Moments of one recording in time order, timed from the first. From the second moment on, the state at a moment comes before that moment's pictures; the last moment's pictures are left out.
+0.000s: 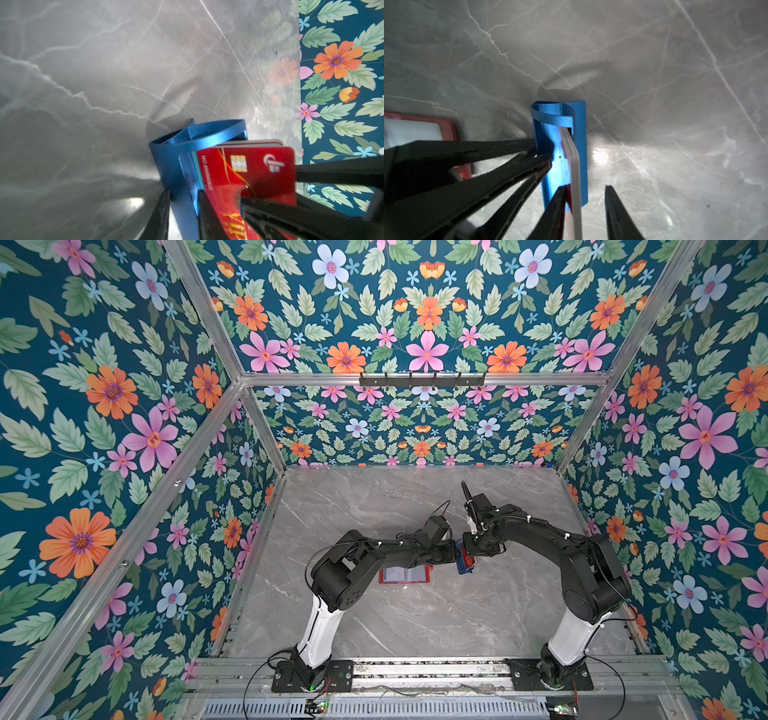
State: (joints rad) left arm -0.85 2.09 1.24 0.06 0.28 -0.80; right arm 0.43 1.77 1.23 -0.80 -0.04 0.36
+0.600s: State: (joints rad) left arm -0.85 2.09 1.24 0.07 0.28 -0.80; right arm 0.43 1.75 1.26 -0.84 -0.02 0.36
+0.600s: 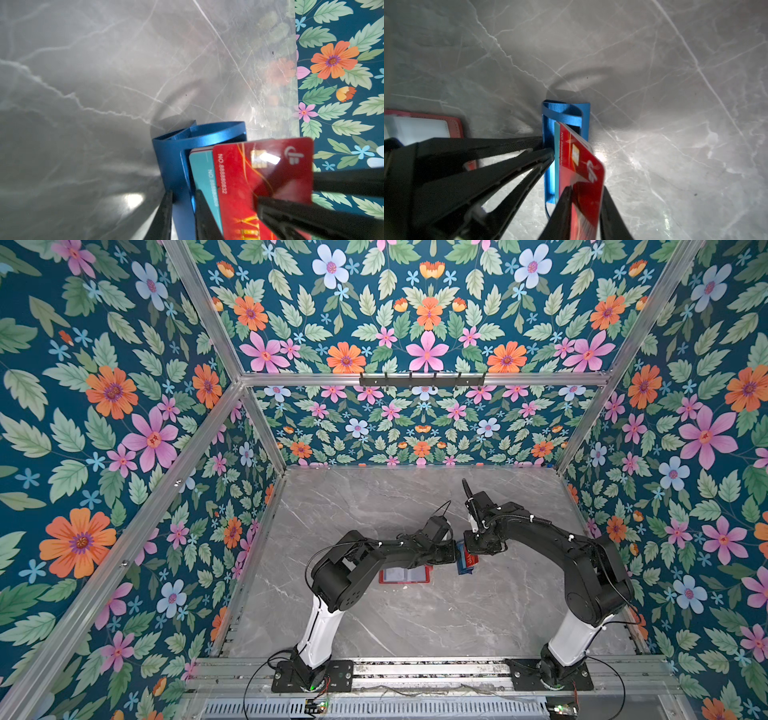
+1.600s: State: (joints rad) left arm -0.85 2.08 1.23 0.09 0.28 -0.81; right arm 0.47 1.76 1.33 -0.93 0.05 0.36
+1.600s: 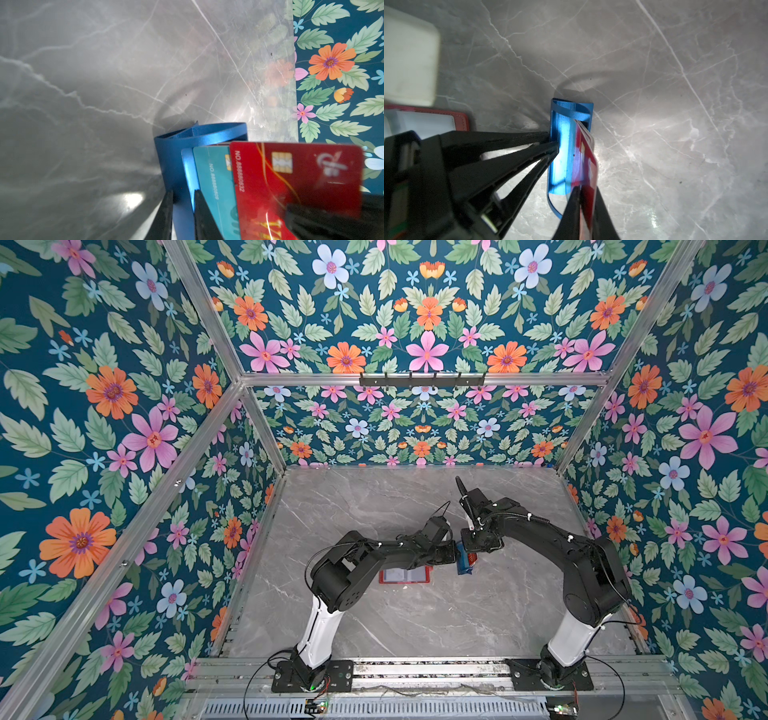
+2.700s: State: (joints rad) left arm -0.86 2.07 1.20 0.12 0.32 -0.86; right arm 0.50 1.74 1.34 -0.96 0.07 0.36
